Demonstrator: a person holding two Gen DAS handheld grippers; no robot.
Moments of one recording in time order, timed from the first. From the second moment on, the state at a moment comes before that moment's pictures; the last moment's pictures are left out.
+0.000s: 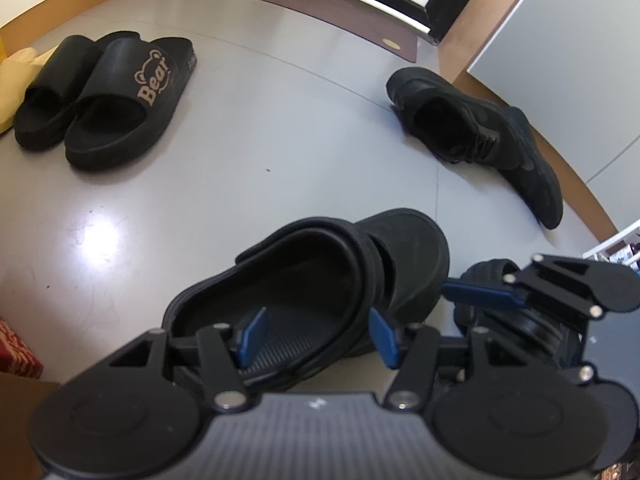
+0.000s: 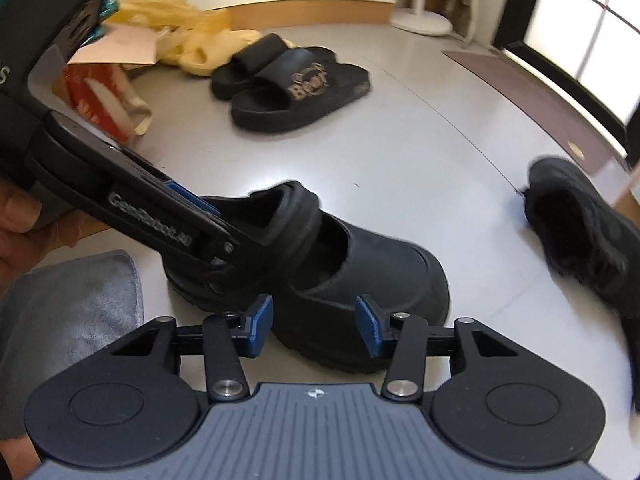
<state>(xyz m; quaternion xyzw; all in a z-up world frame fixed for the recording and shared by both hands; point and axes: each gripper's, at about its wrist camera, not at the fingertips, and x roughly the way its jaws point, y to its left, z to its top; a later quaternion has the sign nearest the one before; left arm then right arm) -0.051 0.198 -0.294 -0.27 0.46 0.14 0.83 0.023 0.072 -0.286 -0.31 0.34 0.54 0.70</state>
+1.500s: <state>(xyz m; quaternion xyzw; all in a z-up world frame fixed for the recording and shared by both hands) -0.074 0.228 -0.303 -0.28 0.46 0.21 0.82 0.052 0.107 -0.308 -0.27 0.39 0.53 0.70</state>
